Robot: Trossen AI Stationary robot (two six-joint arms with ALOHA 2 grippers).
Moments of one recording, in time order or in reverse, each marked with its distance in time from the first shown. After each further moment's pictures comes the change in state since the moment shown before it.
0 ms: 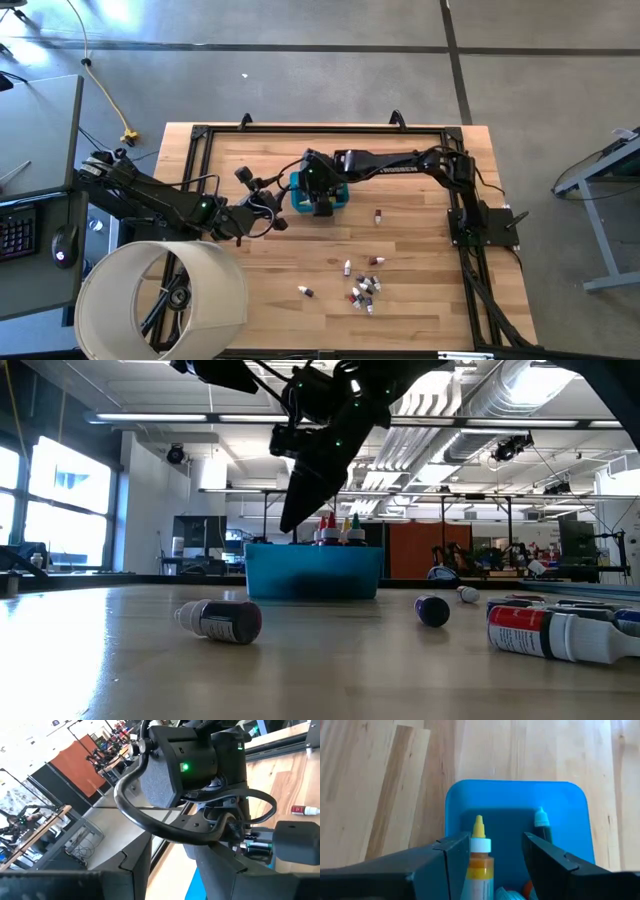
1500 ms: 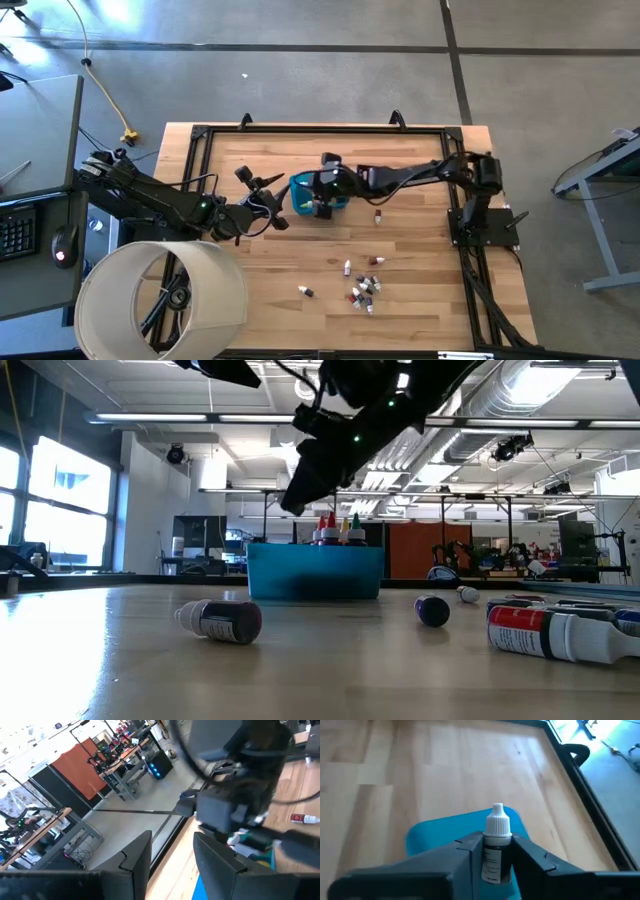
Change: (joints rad) left arm 0.000 0.000 0.000 0.047 -0.001 0.028; right arm 0.066 -0.192 -0.389 0.548 0.261 0.119
